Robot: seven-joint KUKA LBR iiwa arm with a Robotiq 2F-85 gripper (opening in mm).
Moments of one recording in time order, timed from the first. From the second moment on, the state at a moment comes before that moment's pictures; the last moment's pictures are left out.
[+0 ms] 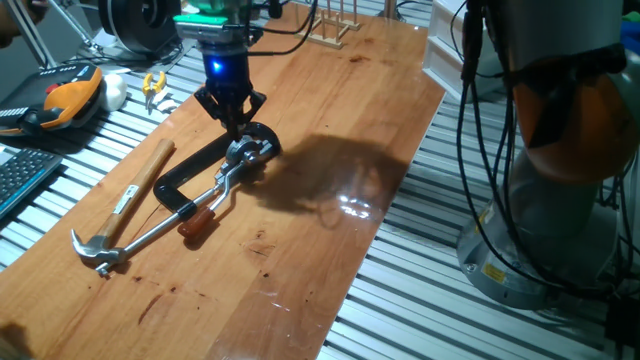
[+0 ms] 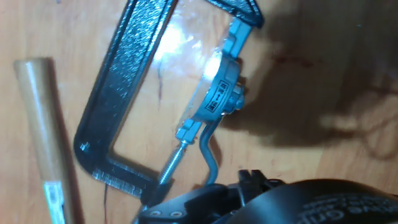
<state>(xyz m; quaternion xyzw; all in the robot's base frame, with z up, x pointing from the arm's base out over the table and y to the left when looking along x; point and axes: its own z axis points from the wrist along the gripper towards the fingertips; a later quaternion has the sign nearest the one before) 0.537 0.073 0.168 -0.60 -0.79 -0.08 0.12</state>
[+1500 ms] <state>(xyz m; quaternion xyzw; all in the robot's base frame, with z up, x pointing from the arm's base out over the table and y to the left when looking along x) 0.555 0.105 0.138 -0.61 -0.78 -0.08 0.13</state>
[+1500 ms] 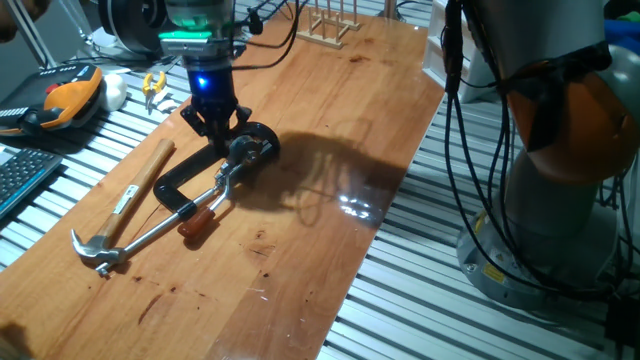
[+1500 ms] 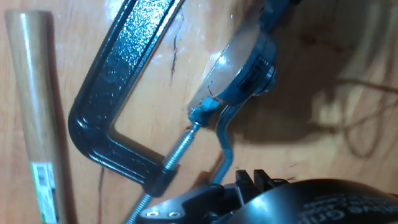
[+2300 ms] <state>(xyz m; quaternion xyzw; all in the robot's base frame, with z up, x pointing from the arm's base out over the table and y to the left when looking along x) 0.553 0.128 0.117 -0.68 -0.72 -0.09 0.09</state>
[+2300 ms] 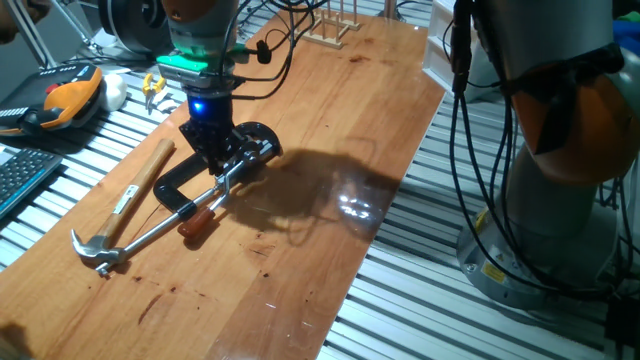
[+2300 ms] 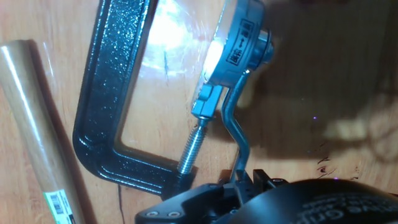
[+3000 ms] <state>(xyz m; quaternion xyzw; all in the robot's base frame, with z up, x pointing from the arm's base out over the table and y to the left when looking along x) 0.550 0.135 0.109 -0.68 -0.72 -0.10 0.08</state>
